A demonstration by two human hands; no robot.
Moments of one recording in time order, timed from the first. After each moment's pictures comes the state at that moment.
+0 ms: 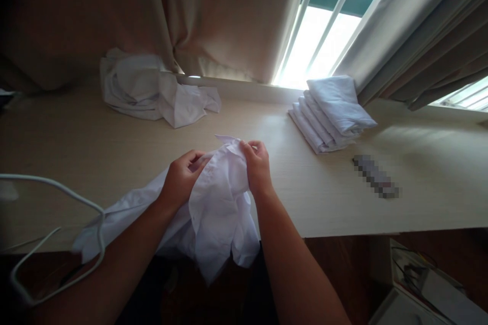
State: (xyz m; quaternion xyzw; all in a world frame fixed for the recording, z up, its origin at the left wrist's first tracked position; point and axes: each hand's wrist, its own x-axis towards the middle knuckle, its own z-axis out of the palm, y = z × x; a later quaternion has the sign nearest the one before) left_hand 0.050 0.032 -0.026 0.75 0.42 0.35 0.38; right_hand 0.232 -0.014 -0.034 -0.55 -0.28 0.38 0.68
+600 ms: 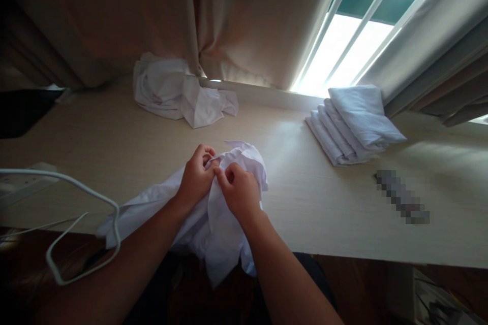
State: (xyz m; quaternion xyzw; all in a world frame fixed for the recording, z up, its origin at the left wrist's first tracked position) left_hand 0.046 0.038 -0.038 0.68 0.47 0.41 0.39; right_hand 0.162 -0.031 -0.030 -0.69 -0.55 0.21 0.42
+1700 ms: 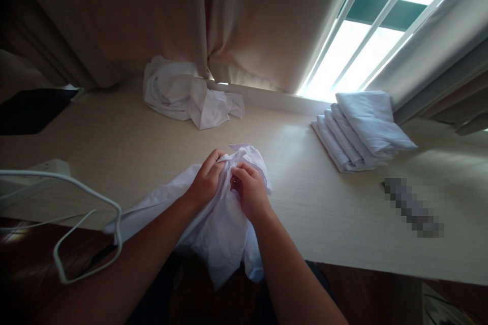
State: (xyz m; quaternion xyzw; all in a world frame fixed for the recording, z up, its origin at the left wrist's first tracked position) left_hand 0.047 0.034 -0.025 0.68 0.38 0.39 0.49; right_hand 0.165 -0.022 -0.032 -0.42 -0.26 0.61 0.62
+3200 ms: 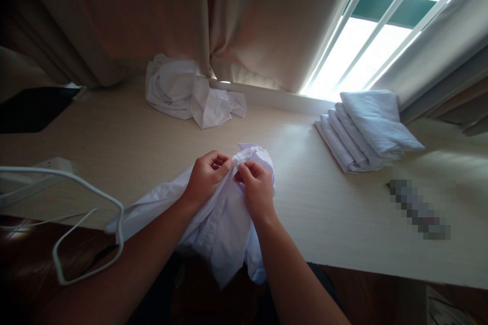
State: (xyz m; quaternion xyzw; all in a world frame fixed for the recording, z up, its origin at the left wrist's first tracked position) left_hand 0.043 0.042 -0.034 0.67 0.44 0.41 0.44; right_hand 0.171 -0.018 -0.050 -0.54 -0.32 0.45 0.64
